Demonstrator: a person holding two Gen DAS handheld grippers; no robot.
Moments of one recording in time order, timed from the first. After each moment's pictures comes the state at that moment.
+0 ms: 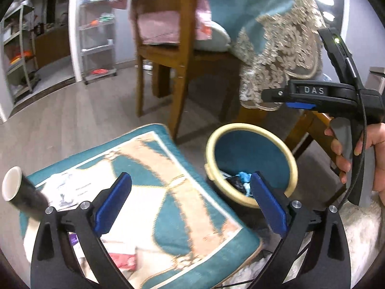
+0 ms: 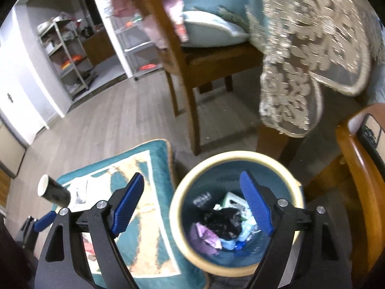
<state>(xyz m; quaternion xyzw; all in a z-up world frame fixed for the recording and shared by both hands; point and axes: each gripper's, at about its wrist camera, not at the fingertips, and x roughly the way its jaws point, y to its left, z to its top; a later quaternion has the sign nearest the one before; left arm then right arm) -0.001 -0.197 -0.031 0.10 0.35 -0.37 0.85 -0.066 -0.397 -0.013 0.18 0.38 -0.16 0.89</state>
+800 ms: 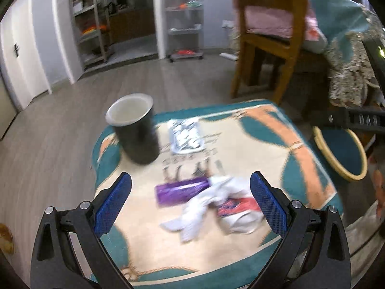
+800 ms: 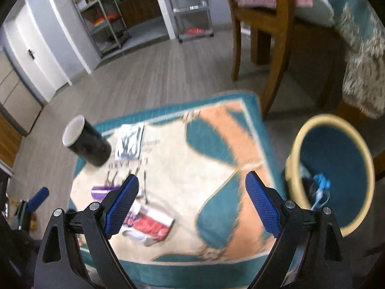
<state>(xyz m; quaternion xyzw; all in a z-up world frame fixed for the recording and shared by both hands) 0.027 0.002 -0.078 0.08 0.39 -0.16 0.90 -0.007 -0.196 -0.078 0.15 0.45 -0.08 0.88</state>
